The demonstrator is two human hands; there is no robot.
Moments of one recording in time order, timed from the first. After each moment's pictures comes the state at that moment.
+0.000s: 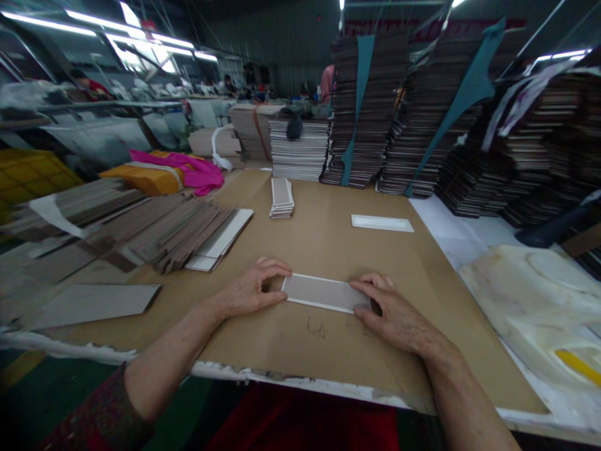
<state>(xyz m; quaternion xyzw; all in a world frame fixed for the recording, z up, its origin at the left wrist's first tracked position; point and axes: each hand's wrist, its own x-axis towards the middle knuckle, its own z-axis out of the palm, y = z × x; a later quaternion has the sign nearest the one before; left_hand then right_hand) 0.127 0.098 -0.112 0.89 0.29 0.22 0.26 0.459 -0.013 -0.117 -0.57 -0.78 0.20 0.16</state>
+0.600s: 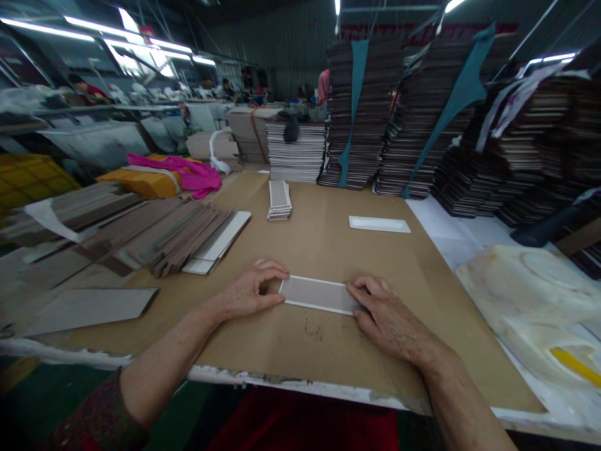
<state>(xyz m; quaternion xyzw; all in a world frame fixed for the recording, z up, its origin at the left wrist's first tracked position) 0.128 0.097 -0.112 0.89 0.29 0.22 0.26 0.447 -0.019 -0.111 -0.54 -0.83 0.12 0.12</state>
